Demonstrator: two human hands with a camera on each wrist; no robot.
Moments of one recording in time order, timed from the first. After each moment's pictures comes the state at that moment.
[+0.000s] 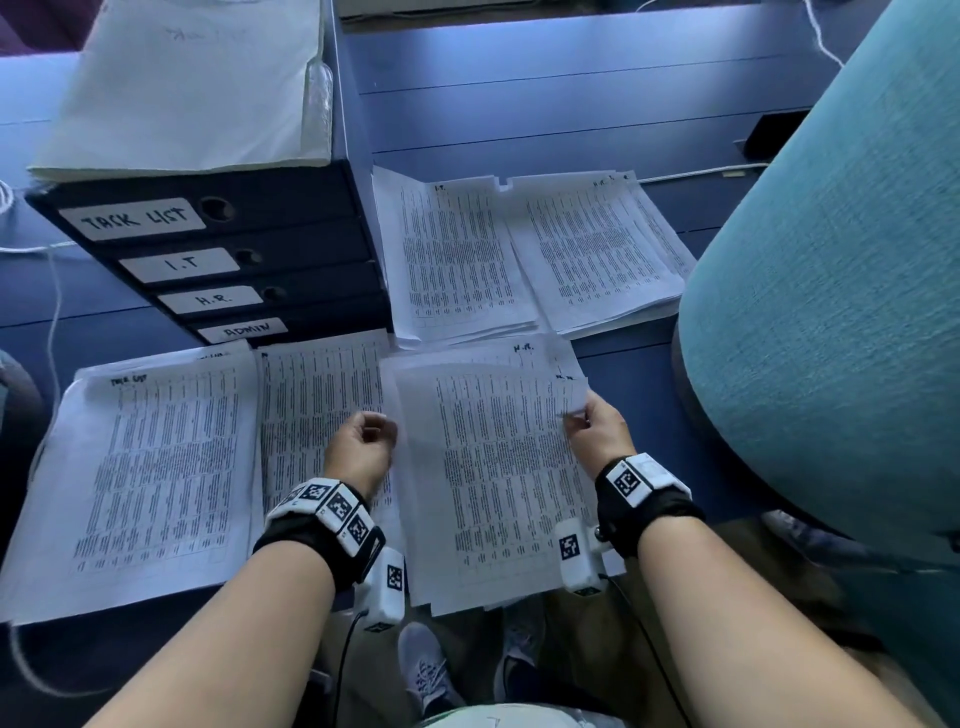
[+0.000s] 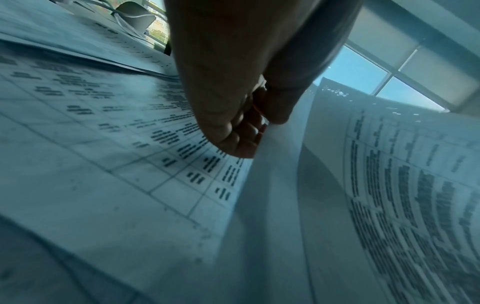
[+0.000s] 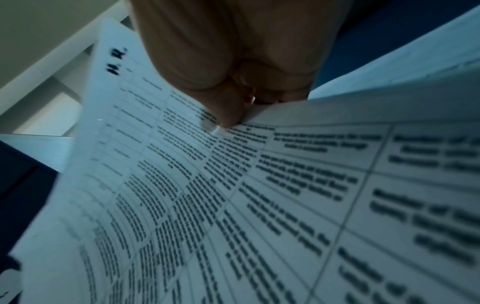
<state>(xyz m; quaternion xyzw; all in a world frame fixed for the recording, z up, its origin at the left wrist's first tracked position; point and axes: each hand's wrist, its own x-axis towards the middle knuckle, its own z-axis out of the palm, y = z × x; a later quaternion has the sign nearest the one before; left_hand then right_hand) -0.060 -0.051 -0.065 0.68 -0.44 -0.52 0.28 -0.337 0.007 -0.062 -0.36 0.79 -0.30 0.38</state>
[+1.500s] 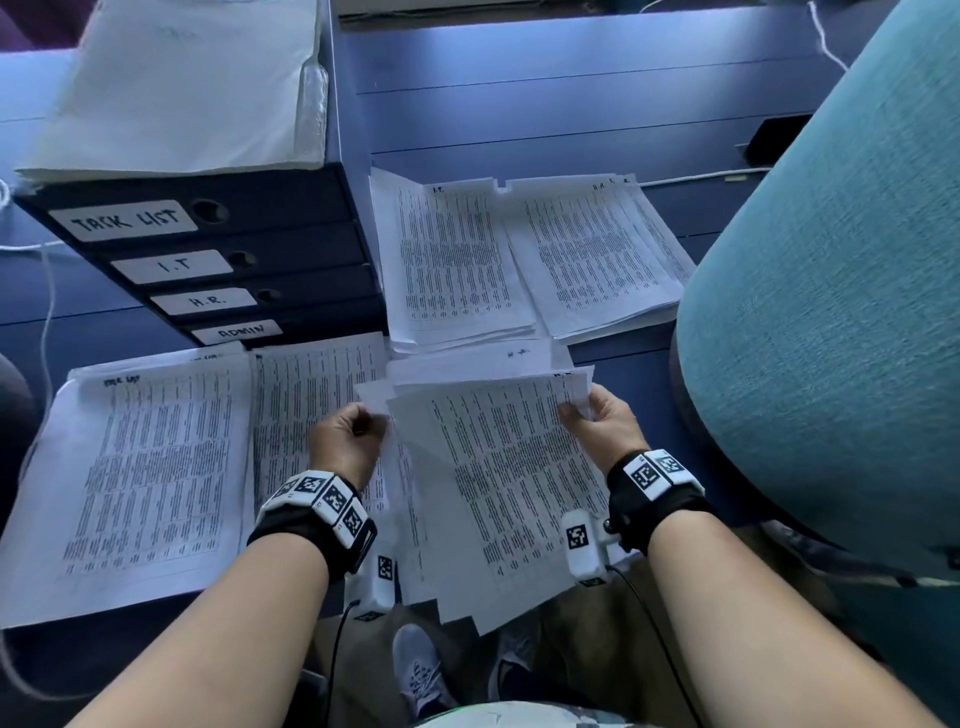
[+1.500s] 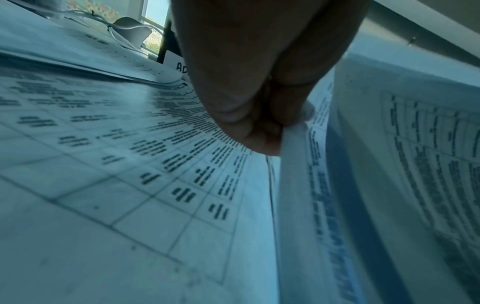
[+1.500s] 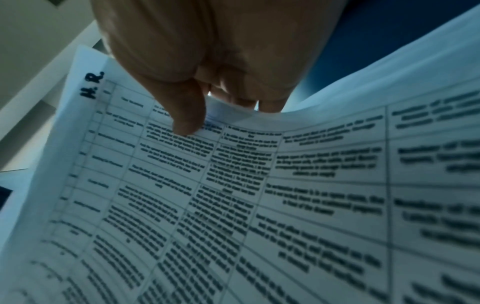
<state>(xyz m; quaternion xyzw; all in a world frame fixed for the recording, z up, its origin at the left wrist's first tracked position) -0.062 -0.061 -0.063 0.69 -0.48 -0.44 0.31 -0.353 0.004 -0.047 -0.35 0.70 -0.42 0.46</state>
